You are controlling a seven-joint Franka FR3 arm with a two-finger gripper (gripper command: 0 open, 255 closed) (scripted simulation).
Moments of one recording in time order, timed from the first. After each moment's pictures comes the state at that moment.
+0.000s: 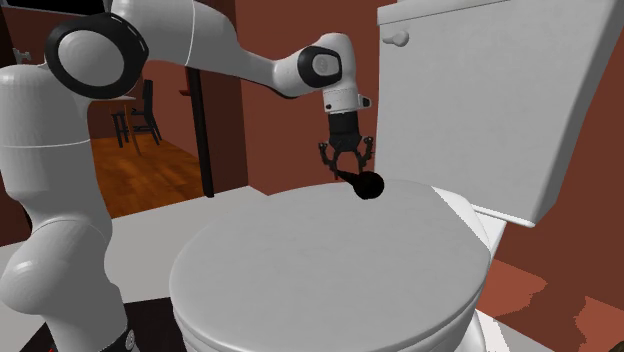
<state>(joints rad) 0.24 0.07 0.11 -1.71 -0.18 1.82 -0.93</state>
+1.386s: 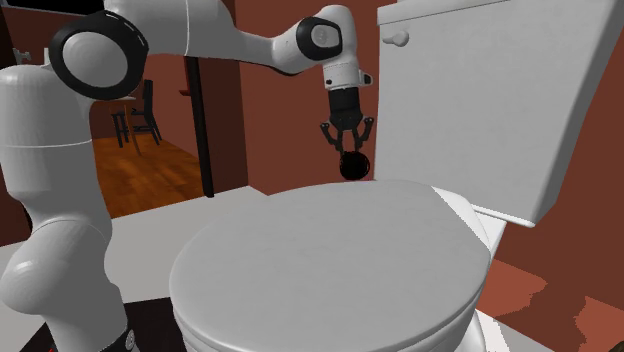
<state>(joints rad) 0.24 0.08 0.12 -1.55 -0.18 1.68 -0.95</state>
